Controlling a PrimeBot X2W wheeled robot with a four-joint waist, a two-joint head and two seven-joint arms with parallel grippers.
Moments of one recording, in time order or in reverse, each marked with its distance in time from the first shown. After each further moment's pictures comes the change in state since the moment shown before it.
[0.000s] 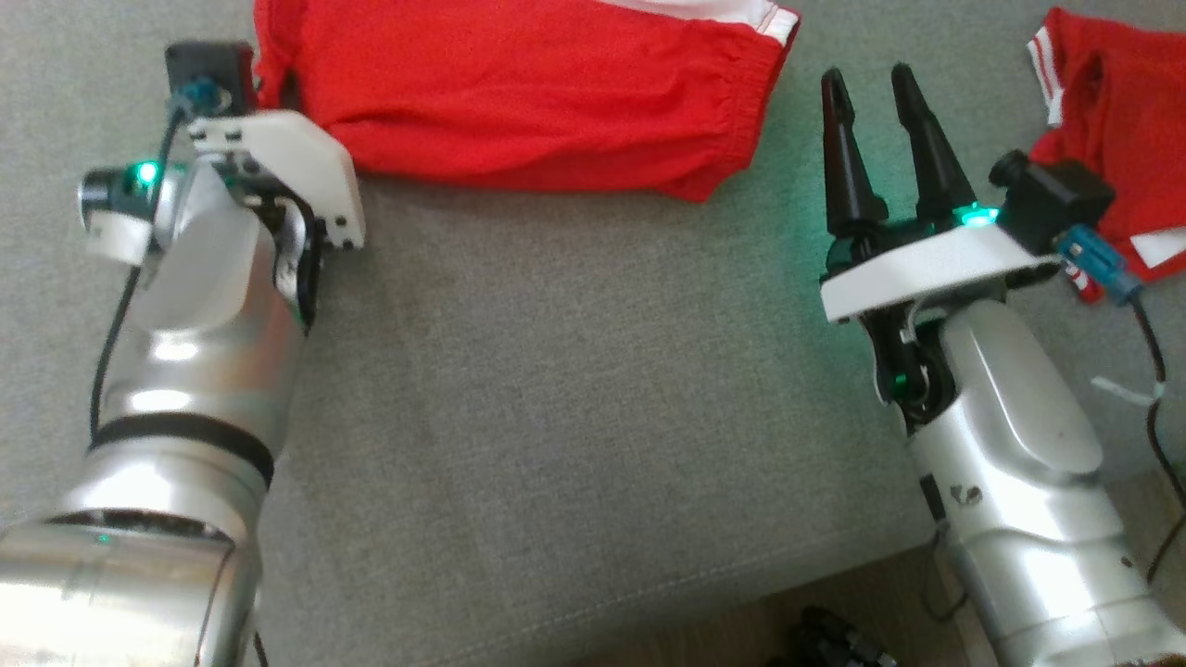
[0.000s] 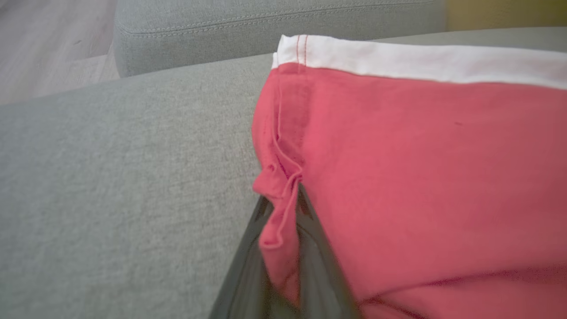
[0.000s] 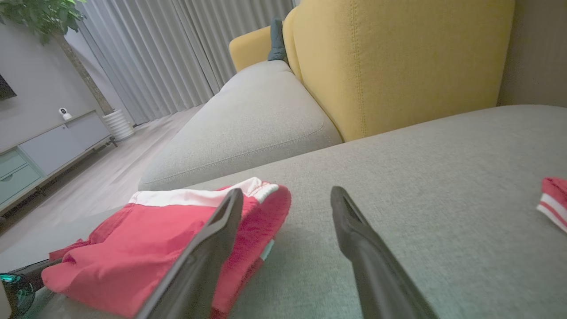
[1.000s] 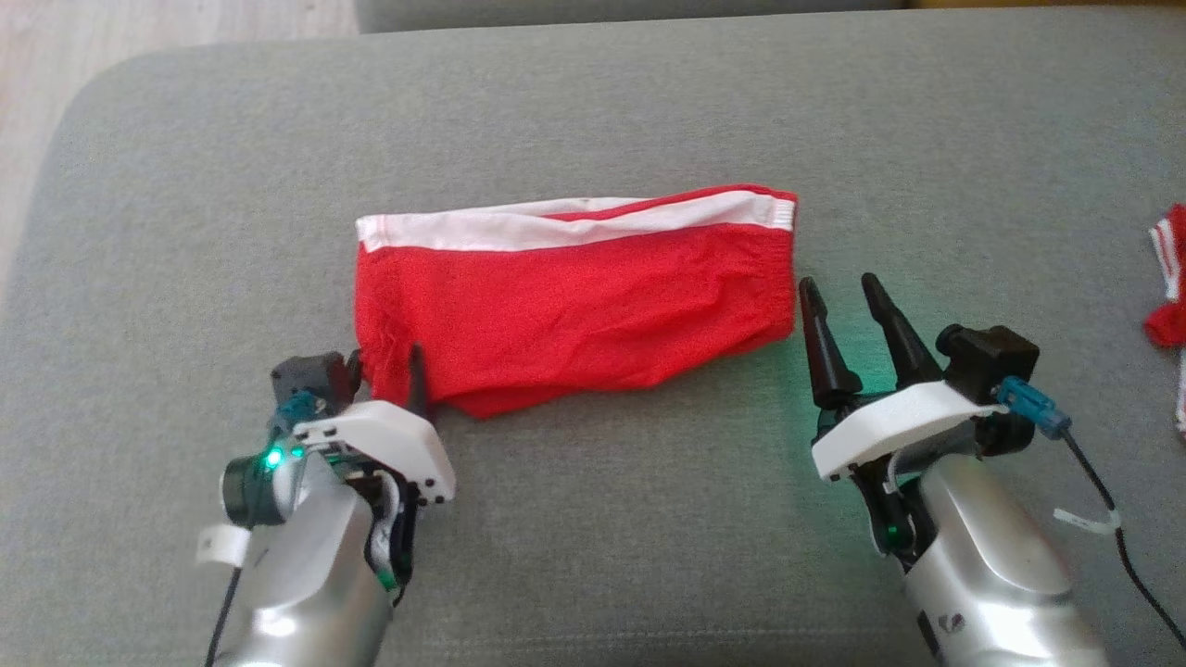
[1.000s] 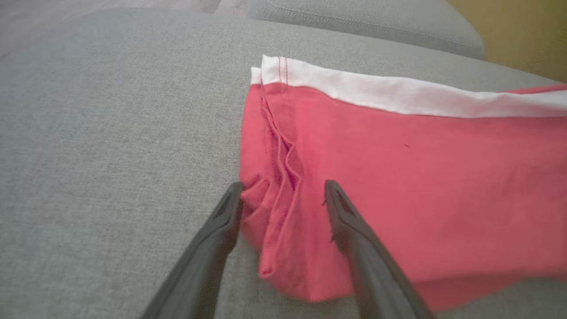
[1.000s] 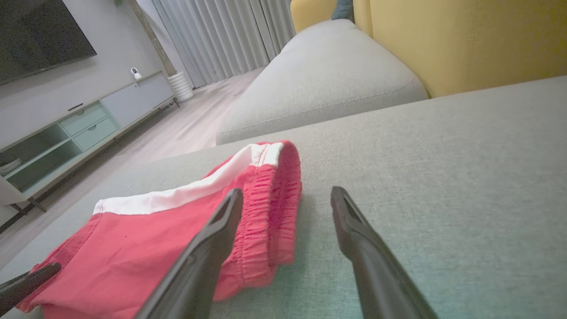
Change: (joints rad) left arm 0.573 -0.035 -0.104 -0.367 -0.266 0.063 -0.079; right arm 0.218 0.001 0.001 0.118 -0.062 0.000 0.000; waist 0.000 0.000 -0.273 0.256
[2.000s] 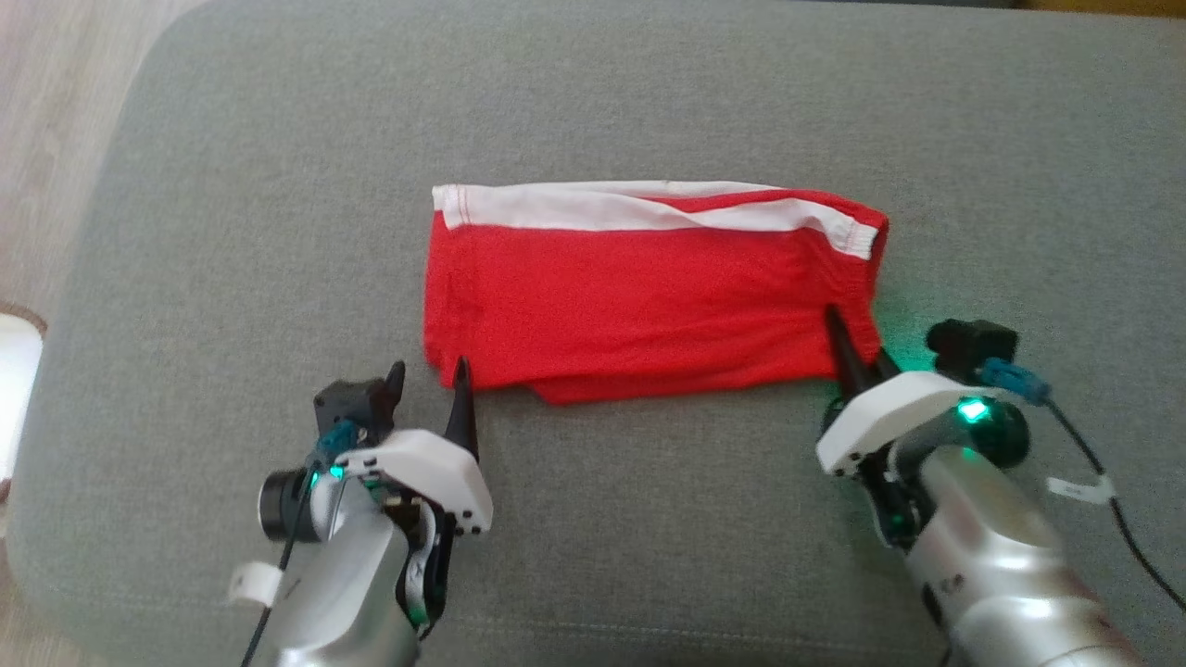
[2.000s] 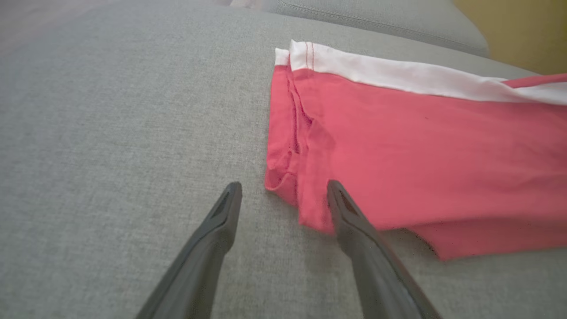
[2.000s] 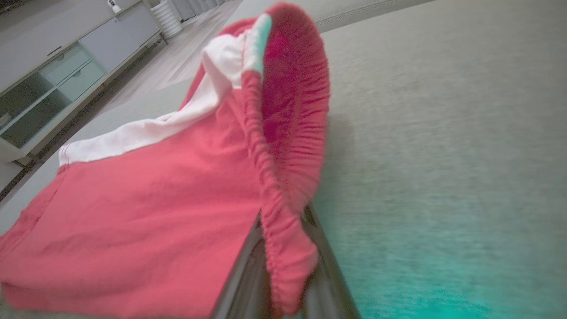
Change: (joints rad) left arm 0.098 0.005 -0.108 -0.193 -0.022 0.053 0.000; right arm -0.163 -0.011 0.099 0.368 0.130 0.000 -0.001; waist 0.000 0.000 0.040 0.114
